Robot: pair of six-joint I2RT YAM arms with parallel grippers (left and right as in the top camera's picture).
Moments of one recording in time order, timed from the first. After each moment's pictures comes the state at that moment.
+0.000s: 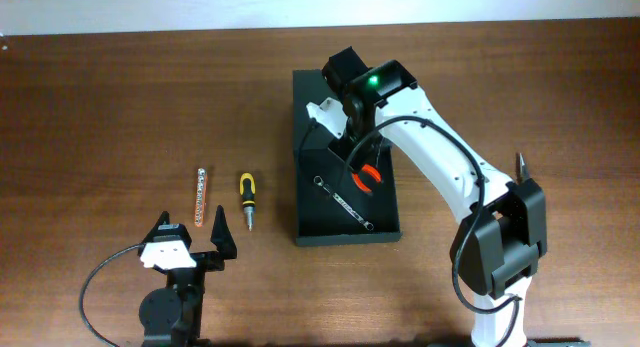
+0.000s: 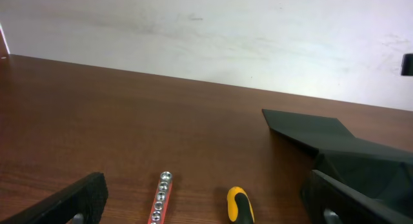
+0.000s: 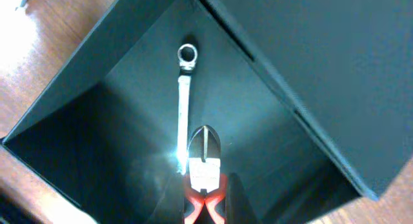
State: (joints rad) left arm 0.00 0.01 0.01 -0.08 -0.03 -0.16; right arm 0.52 2.07 1.90 -1.31 -0.15 -0.33
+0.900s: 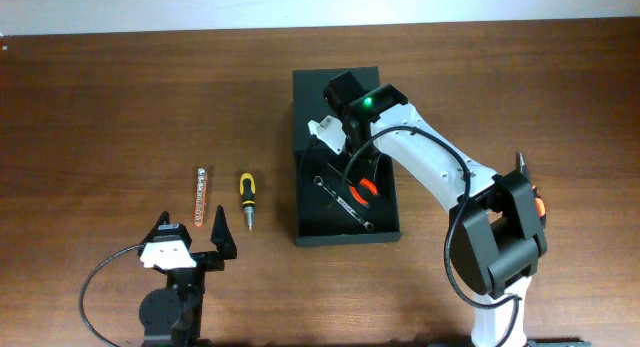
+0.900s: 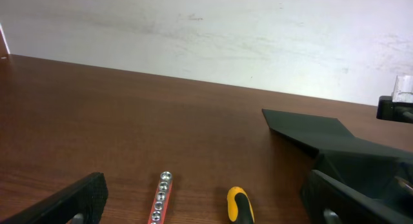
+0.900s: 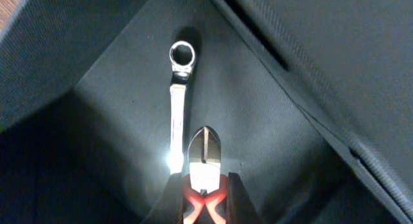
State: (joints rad) left arm 0.00 0.01 0.01 -0.08 -0.03 -0.16; right arm 0.52 2.07 1.70 -1.10 -0.17 -0.33
